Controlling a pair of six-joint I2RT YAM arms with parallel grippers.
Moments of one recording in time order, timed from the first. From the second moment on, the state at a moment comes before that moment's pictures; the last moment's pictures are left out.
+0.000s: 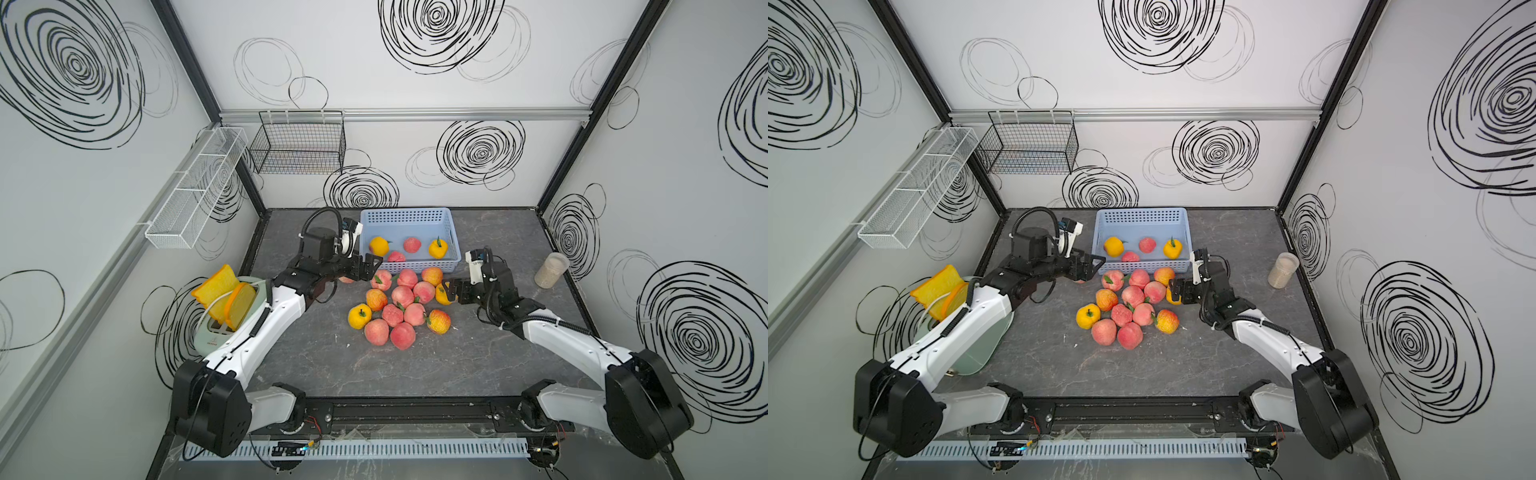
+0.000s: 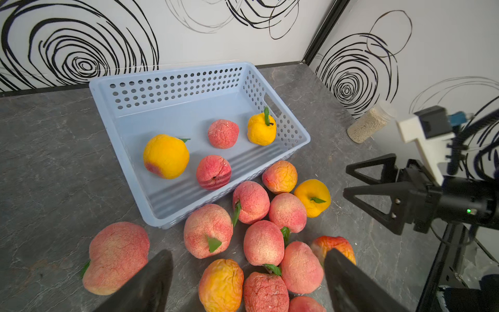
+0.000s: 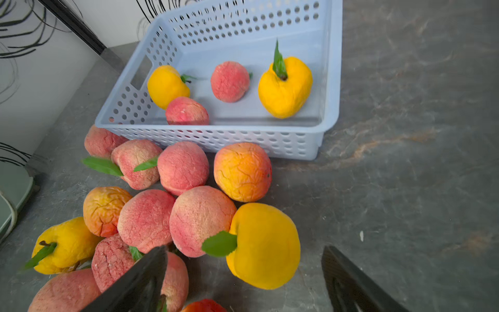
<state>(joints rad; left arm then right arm) -0.31 1.26 1.00 -0.28 0.40 -0.15 0.43 1.27 0.65 -0.03 -0.11 0.41</state>
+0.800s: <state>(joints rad) -0.30 1.27 1.00 -0.28 0.46 -0.20 0.31 1.61 0.78 -0.06 -0.35 0.49</state>
